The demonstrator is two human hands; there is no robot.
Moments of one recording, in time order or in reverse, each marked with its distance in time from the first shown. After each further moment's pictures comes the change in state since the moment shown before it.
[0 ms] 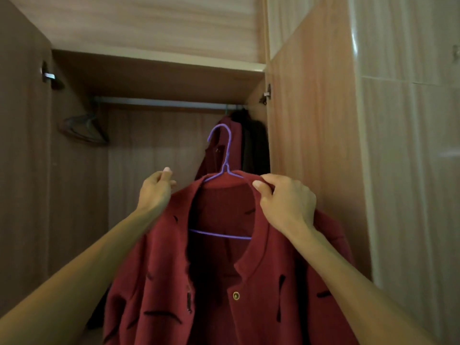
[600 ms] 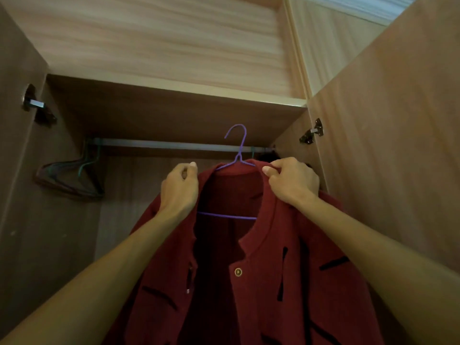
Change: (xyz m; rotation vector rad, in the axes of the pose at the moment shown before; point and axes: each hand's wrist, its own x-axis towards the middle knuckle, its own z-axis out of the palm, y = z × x) left_hand 0.239 -0.010 0.006 0.163 0.067 0.420; right_hand 0.234 -0.084 0.188 0.020 0.094 0.075
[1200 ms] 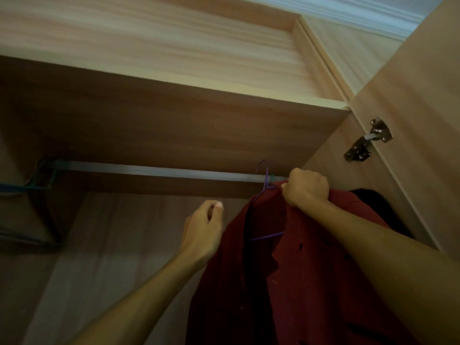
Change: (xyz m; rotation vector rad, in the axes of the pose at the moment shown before) left_hand 0.113 -0.118 0.165 -0.035 -0.103 0.228; right_hand 0.217 0.062 0.184 -0.354 0.172 -0.020
